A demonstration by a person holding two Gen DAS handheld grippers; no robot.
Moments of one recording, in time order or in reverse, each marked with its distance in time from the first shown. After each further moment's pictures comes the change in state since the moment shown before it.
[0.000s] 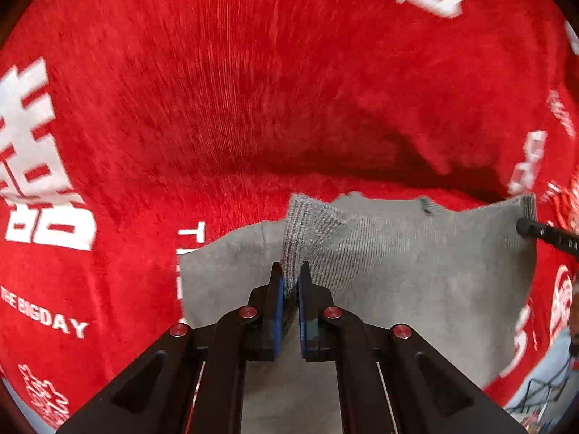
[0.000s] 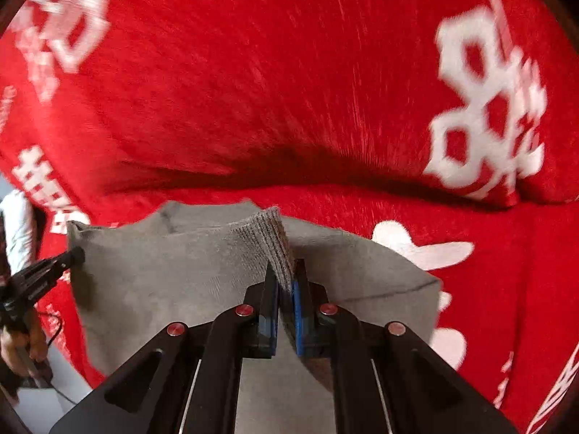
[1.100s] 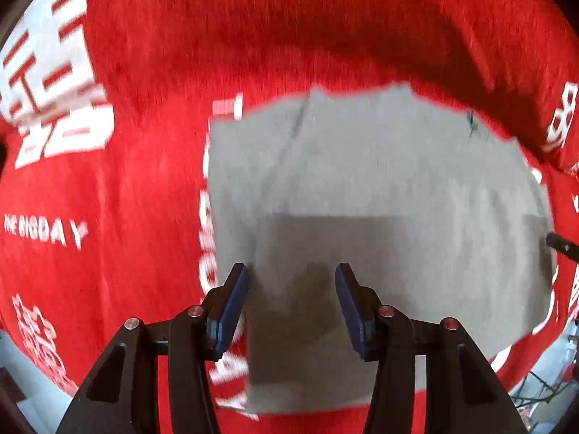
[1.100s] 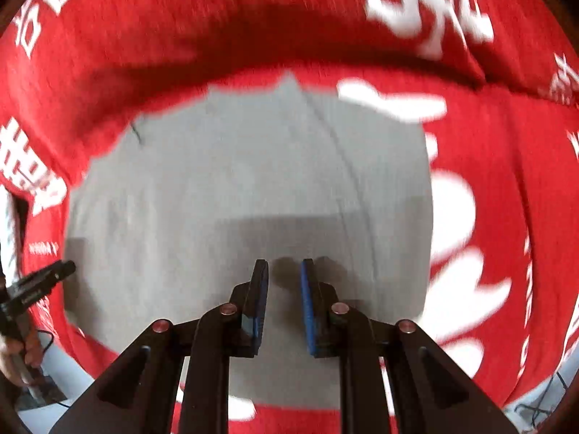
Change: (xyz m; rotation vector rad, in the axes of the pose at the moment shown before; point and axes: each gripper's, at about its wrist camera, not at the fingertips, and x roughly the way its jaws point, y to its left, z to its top) left arm 0.019 0.027 -0.087 -0.062 0.208 0.072; right arm -0.007 -0.006 -0.134 0.115 0.132 -0.073
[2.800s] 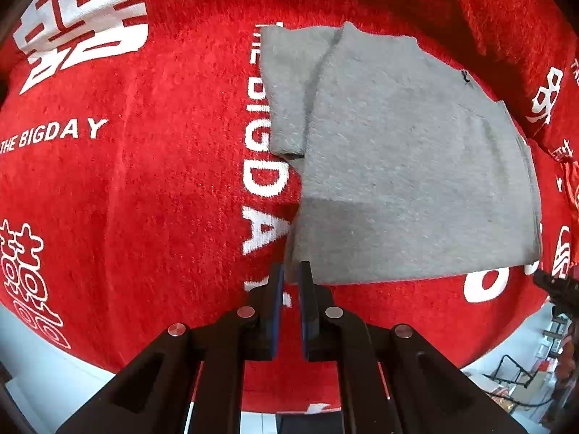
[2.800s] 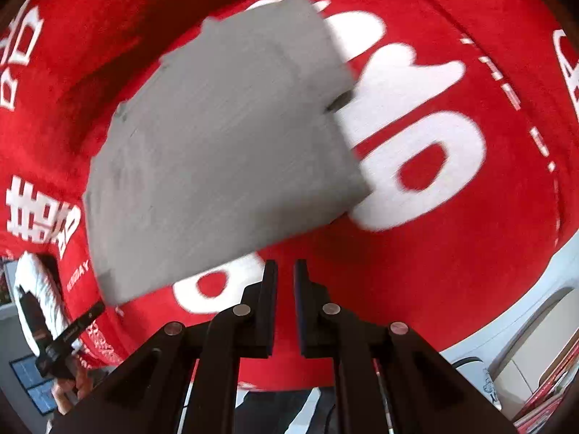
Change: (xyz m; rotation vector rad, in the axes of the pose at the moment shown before) left arm -0.014 0.040 -0.069 -0.054 0.107 -0.097; right arm -0.023 -0.027 -0.094 0.370 0.110 0.123
